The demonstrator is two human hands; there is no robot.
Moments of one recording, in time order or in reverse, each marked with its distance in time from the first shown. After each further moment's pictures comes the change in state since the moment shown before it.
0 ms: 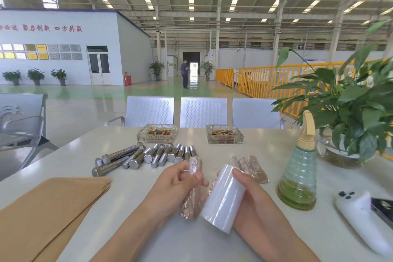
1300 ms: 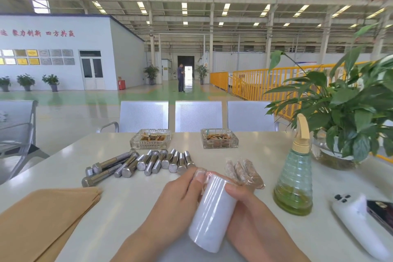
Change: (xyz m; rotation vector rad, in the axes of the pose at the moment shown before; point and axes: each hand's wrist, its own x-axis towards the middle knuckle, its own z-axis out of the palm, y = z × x) left_hand -0.007 0.002 0.016 0.558 0.013 0.206; right_hand 0.003 0.001 -0.001 -0.018 0.064 0.023
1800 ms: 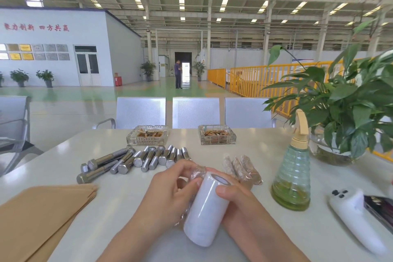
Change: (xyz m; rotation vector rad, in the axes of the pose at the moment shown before) left_hand 0.005 -0.008 -0.009 -0.110 0.098 0.081; right_hand -0.004 0.005 0.002 -0.177 0.038 -0.117
